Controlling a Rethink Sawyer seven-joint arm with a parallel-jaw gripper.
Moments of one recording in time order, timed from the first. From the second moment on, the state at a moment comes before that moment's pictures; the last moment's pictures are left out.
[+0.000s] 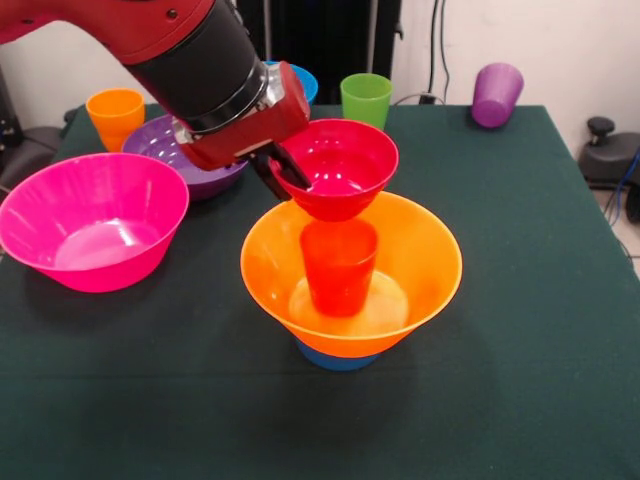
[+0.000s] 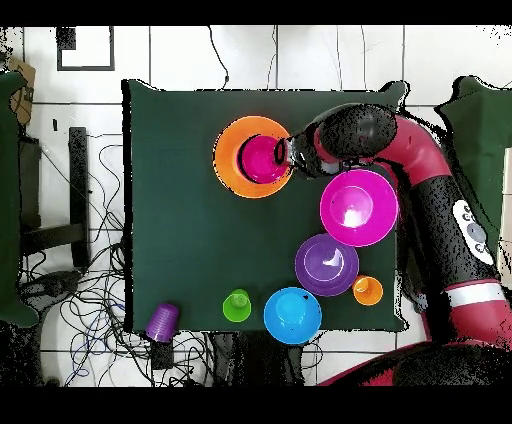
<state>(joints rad) -0.84 -0.40 0.80 1.29 -0.32 1.19 1.60</state>
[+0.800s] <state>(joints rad) -0.84 -0.36 0.80 1.26 -0.31 1.19 1.60</state>
